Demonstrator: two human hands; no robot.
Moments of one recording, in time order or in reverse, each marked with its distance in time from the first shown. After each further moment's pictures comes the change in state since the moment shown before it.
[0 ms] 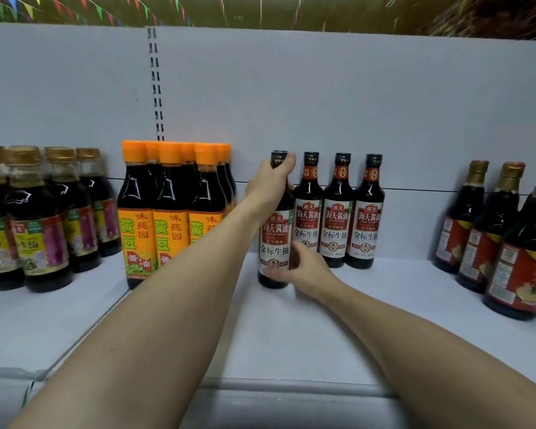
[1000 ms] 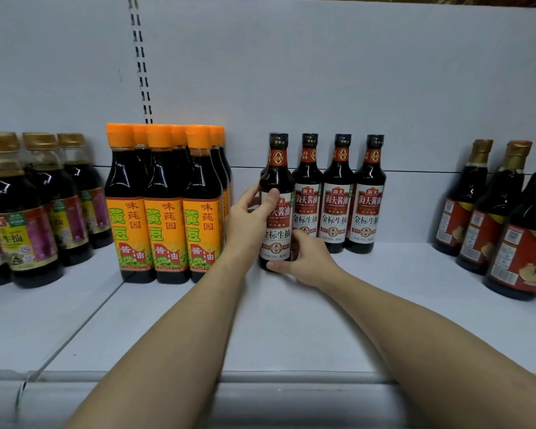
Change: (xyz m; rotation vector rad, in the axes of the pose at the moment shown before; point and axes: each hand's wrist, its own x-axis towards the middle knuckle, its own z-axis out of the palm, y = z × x) left_hand -0.035 -0.088 0.002 -0.337 0.125 0.082; right_hand 0.009 0.017 0.006 -0.066 0.093 -0.026
